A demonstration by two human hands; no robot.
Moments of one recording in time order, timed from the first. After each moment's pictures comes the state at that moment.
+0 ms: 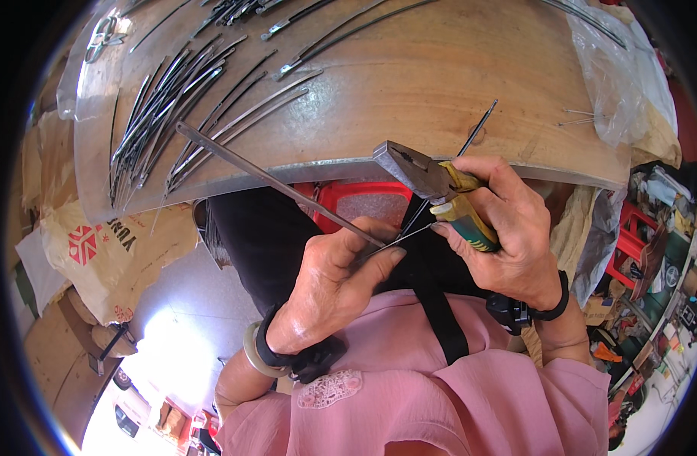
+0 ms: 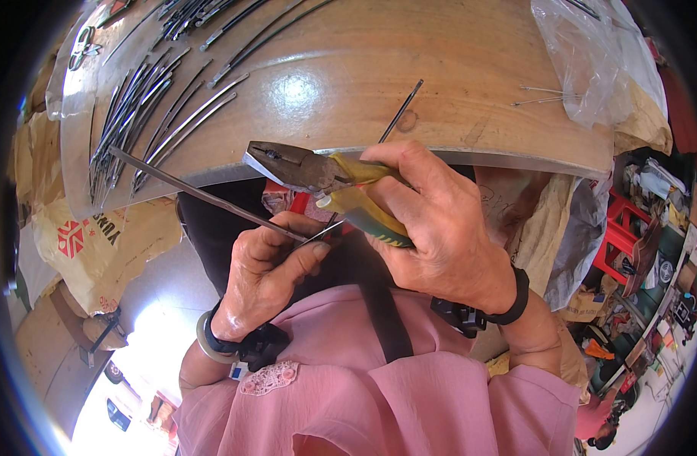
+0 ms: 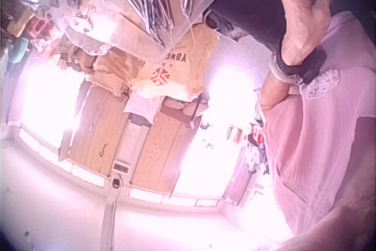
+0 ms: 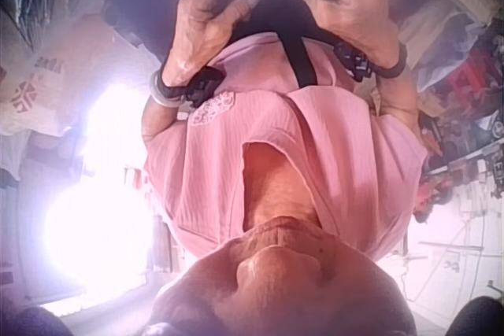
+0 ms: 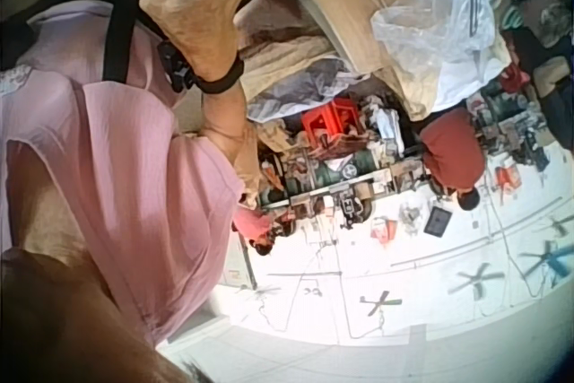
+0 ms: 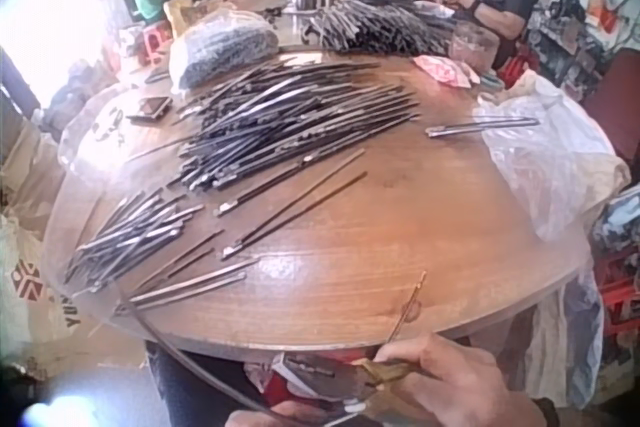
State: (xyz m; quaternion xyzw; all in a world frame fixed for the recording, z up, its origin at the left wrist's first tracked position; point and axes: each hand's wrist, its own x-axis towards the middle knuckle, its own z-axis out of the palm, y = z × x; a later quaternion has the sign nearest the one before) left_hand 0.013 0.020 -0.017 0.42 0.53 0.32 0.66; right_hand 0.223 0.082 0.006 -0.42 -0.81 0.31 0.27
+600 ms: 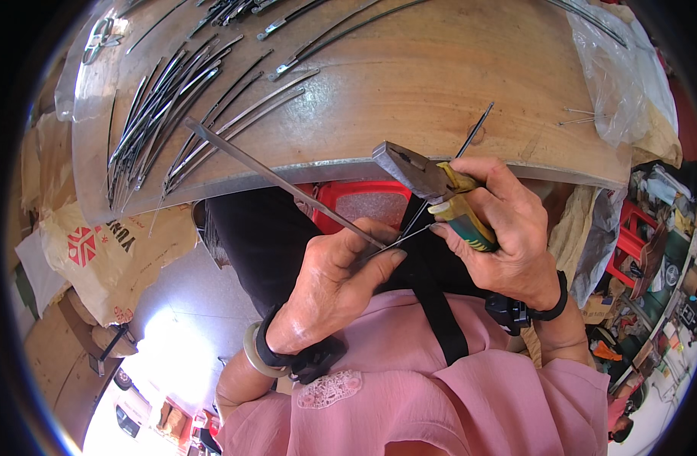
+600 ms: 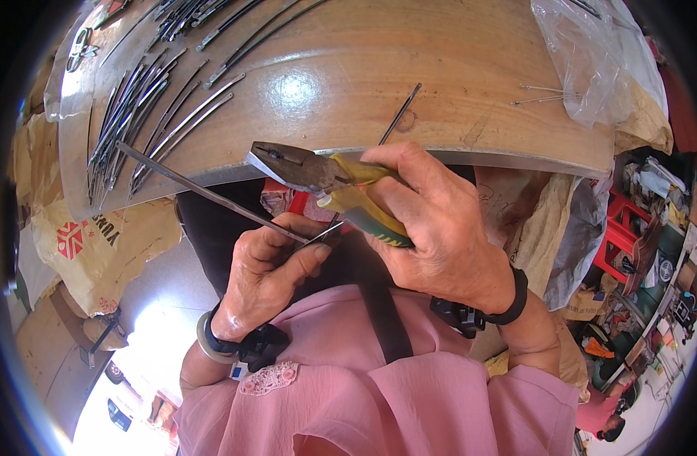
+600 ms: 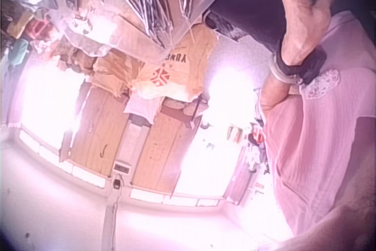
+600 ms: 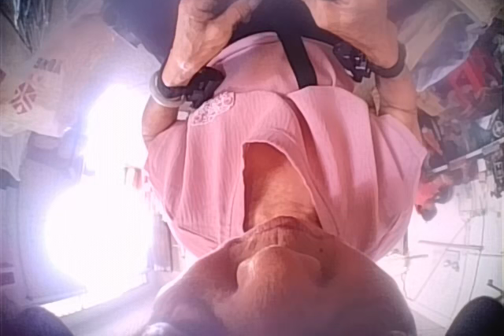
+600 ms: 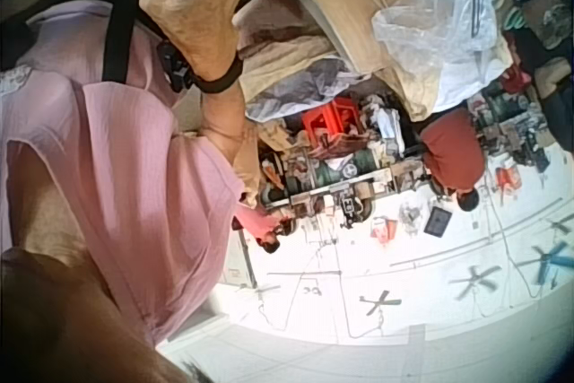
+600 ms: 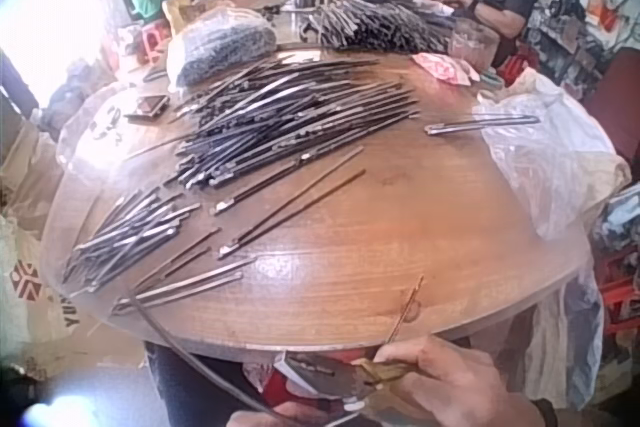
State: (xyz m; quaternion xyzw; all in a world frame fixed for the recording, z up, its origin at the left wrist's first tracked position) left_hand 0.016 0.020 -0.020 0.41 0.53 0.32 0.67; right_hand 0.223 0.082 0.003 -0.42 -0.80 0.33 0.27
